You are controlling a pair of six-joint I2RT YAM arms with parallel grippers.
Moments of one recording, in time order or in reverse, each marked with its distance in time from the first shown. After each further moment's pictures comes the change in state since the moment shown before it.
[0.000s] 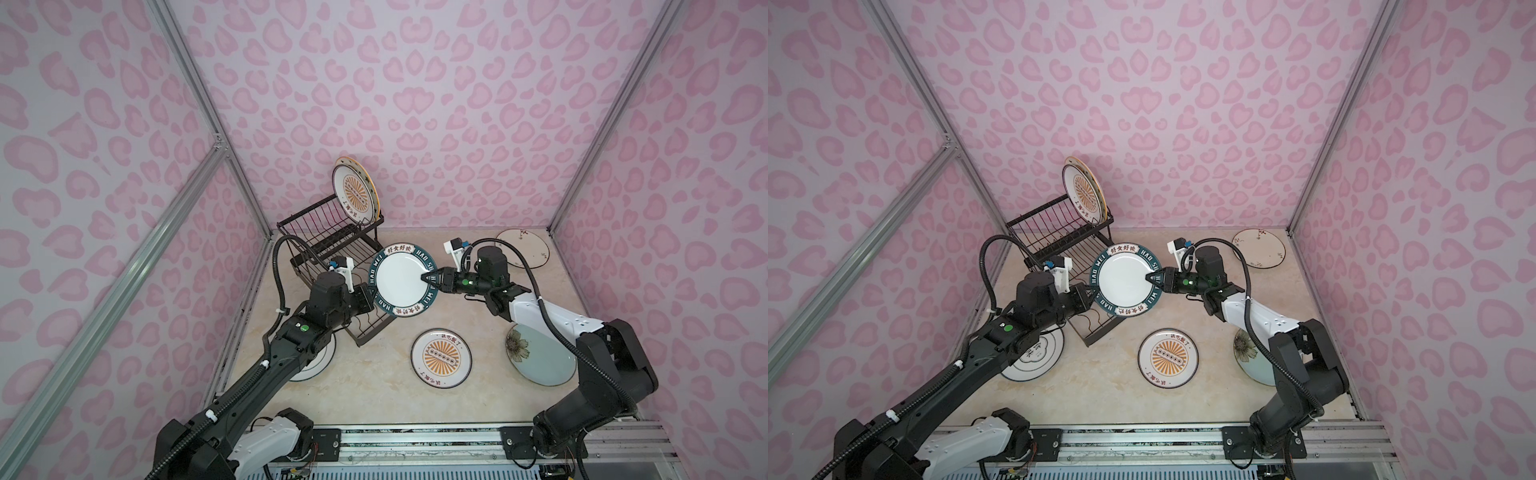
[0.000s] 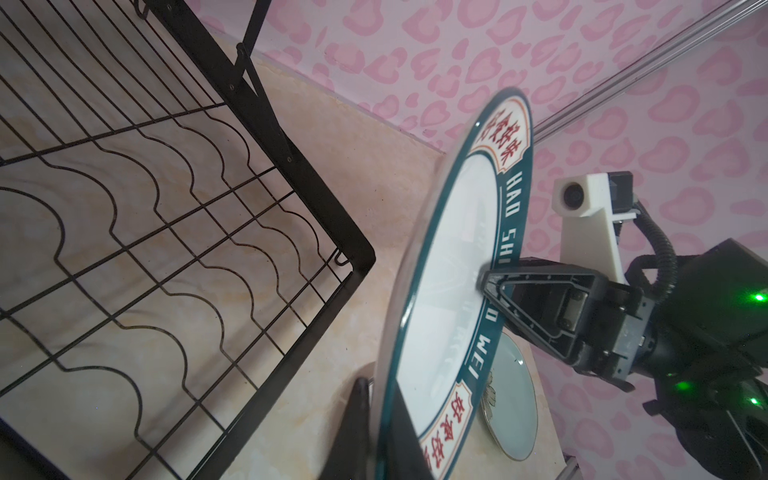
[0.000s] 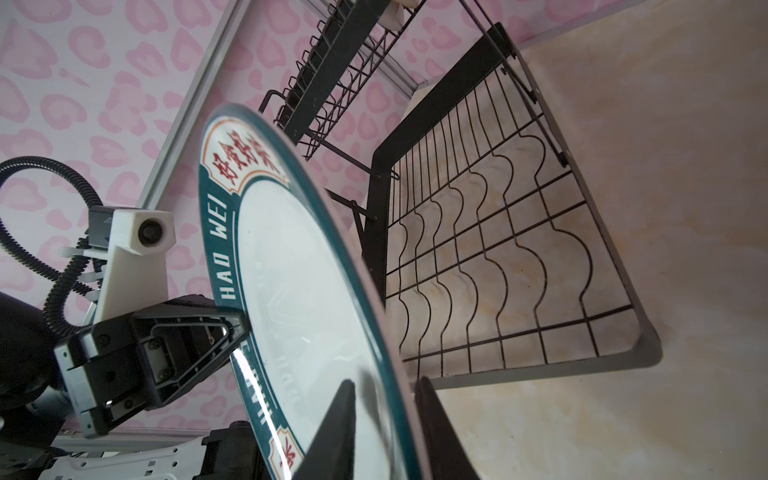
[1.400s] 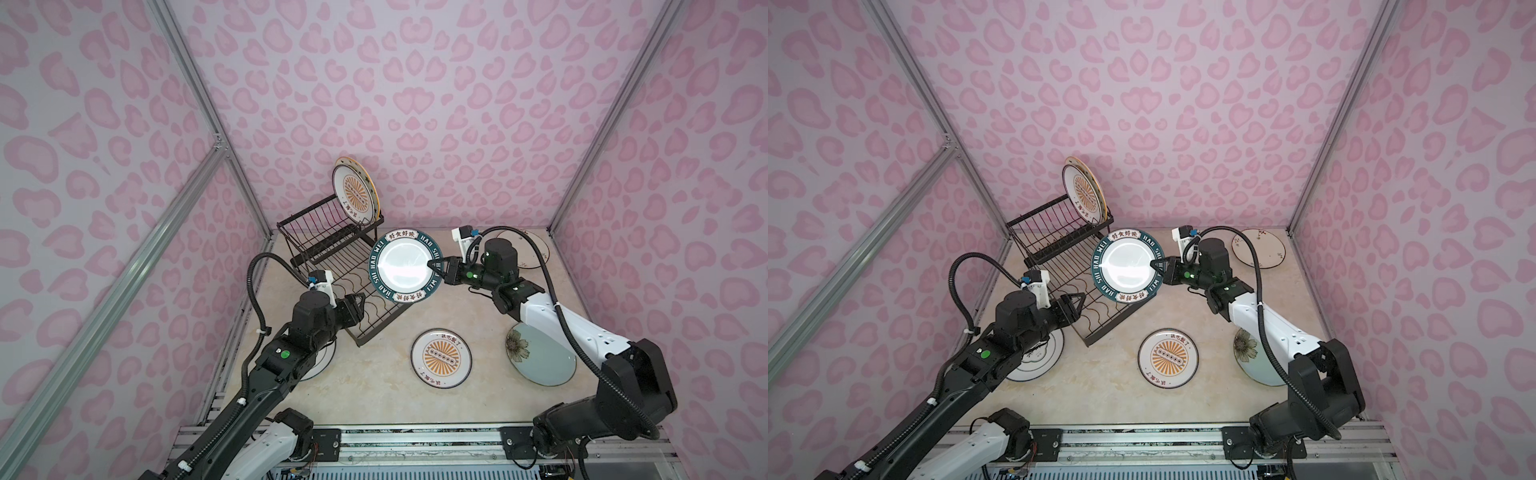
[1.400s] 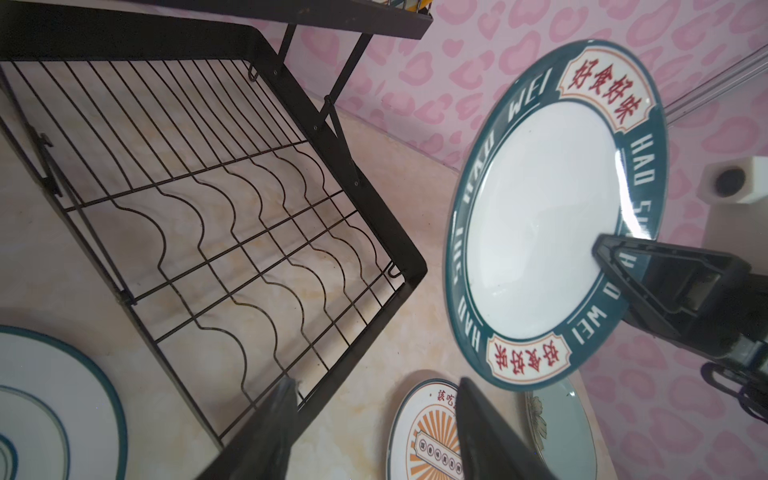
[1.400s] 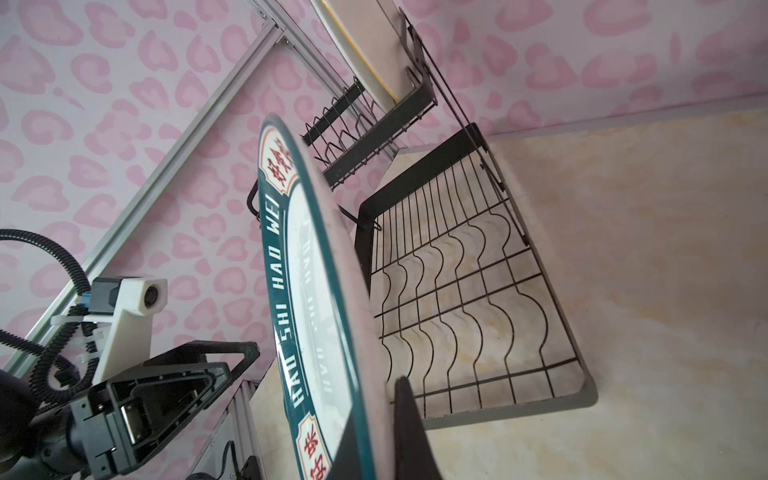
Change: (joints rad) left arm 0.015 -0.243 -0.106 -0.123 -0.185 0.034; right arm 0.034 -0.131 0.081 -0.137 0.219 -0.109
